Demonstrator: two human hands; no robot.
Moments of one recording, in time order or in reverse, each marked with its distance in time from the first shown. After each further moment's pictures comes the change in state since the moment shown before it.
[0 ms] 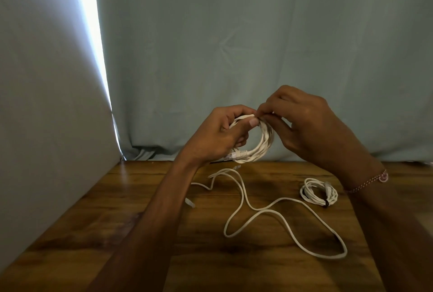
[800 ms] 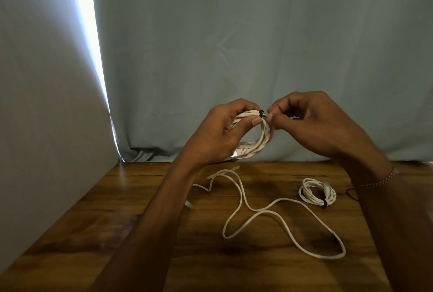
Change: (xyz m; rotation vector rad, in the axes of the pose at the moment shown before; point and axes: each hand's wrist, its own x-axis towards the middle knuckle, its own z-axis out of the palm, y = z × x) left_hand 0.003 0.015 0.004 0.273 0.081 0.126; right_hand 0.004 -0.004 -0.016 0.501 -0.098 0.675
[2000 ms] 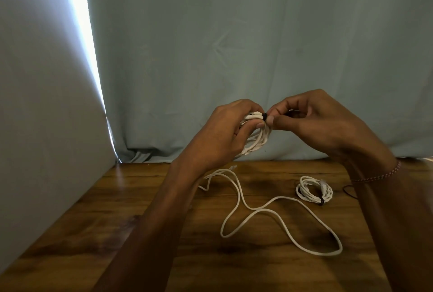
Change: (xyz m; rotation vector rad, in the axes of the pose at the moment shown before) left_hand 0.003 0.003 0.010 0.291 0.025 0.188; right_hand -0.007 -0.009 -0.009 0.088 -0.086 0.127
